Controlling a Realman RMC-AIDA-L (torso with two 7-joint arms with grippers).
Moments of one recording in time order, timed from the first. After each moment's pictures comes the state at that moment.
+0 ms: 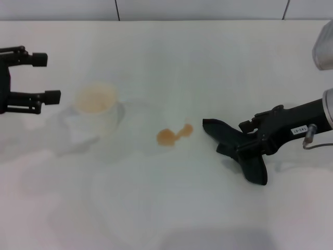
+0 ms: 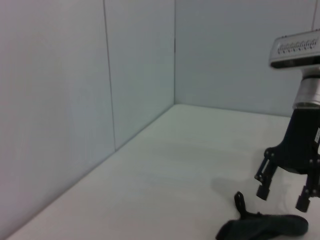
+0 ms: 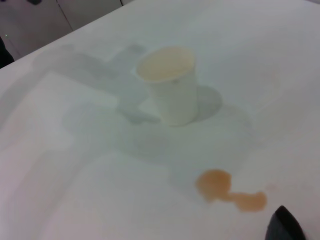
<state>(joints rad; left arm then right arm) -0.46 -1.88 0.75 1.01 1.89 1.80 -1.52 0.37 2.01 -1.40 -1.39 -2.09 -1.43 2.25</state>
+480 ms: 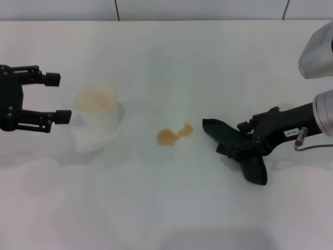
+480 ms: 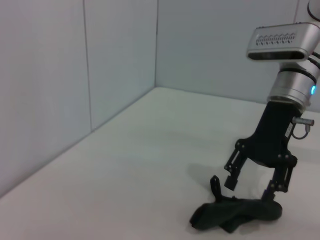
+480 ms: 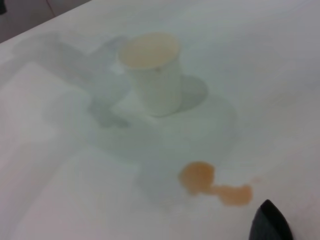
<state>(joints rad) -0.46 -1.89 0.78 1.00 1.93 1.82 -1.54 0.37 2.01 -1.46 -1.35 -2.12 -1.34 2.24</state>
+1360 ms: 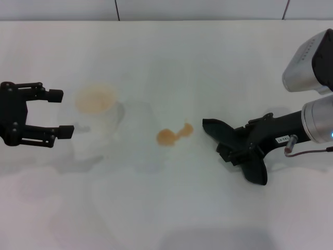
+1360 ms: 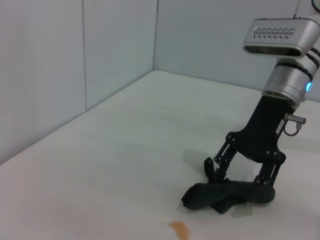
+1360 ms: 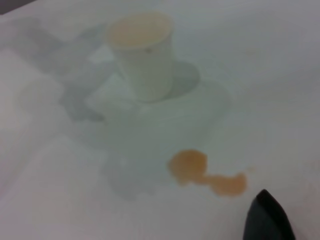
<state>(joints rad) -0.44 -1.92 0.78 1.00 1.98 1.82 -1.53 0.36 2.01 -1.55 -1.31 -2.14 -1.23 2.25</state>
